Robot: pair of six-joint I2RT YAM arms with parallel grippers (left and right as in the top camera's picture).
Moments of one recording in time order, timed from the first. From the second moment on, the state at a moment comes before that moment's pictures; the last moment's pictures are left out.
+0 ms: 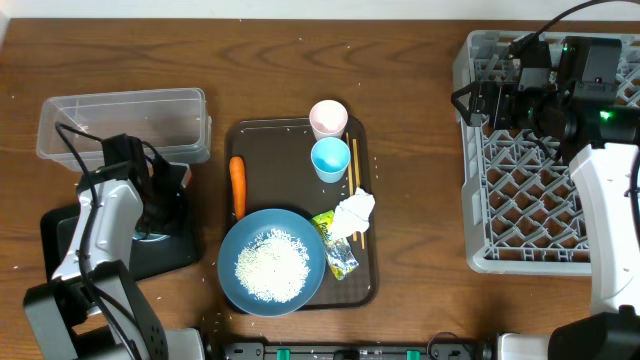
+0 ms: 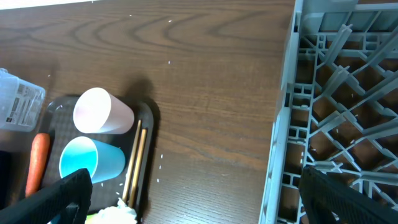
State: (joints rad) left arm 0.31 1.56 0.92 -0.87 0.08 0.41; right arm -0.08 1.53 1.44 -0.78 -0.42 0.01
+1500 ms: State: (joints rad) left arm 0.31 1.61 0.86 -0.78 0.02 0.30; right arm -0.08 1.53 1.44 -0.78 -0.42 0.01
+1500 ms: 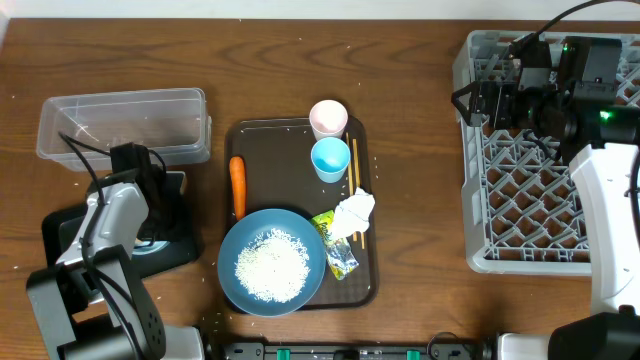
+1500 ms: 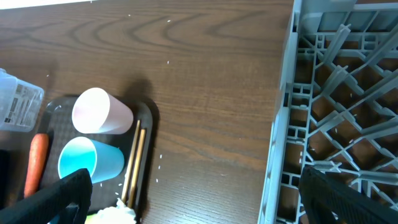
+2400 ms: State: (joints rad) left arm 0.33 1.43 0.95 -0.91 0.09 -0.16; right arm -0.08 1.53 1.44 -0.79 -0.42 0.01
